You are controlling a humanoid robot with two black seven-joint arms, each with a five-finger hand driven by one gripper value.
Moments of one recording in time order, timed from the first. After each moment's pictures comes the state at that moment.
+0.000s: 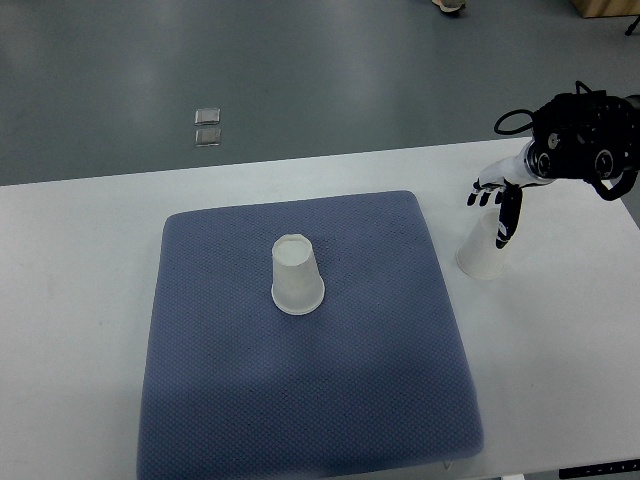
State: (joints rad) left arm -0.05 0.00 0.06 -0.31 0.12 -0.03 0.15; right arm 1.69 -0.23 -1.16 0.99 -0.23 0.23 -0.02
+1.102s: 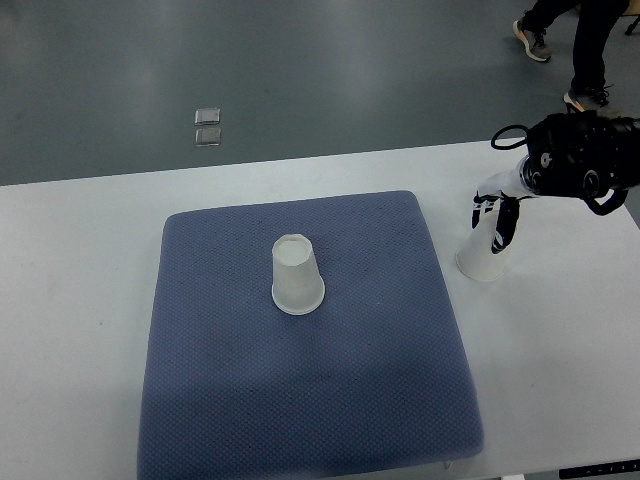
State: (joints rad) left arm -0.04 0.00 0.06 -0.31 0.12 -0.03 0.15; right arm 1.62 -0.21 -1.17 0.94 -0.25 0.20 -0.02
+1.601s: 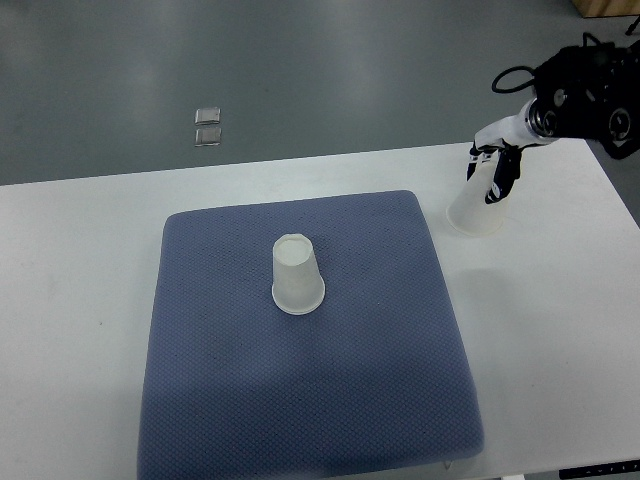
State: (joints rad) left arm -0.05 0.00 0.06 -0.31 0.12 -0.03 0.15; right arm 1.89 -0.26 -1.16 1.05 -0.26 0.28 -0.02
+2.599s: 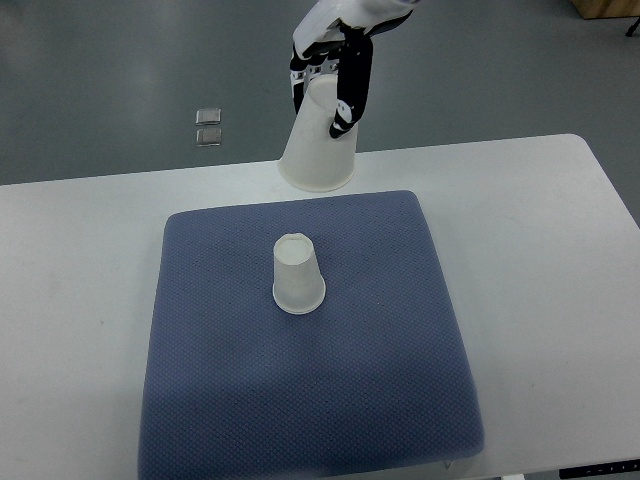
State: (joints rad) left arm -0.05 0.00 0.06 -0.31 0.12 -0.03 0.15; right arm 2.37 -0.07 -0.90 1.18 -0.16 0.53 -0.01
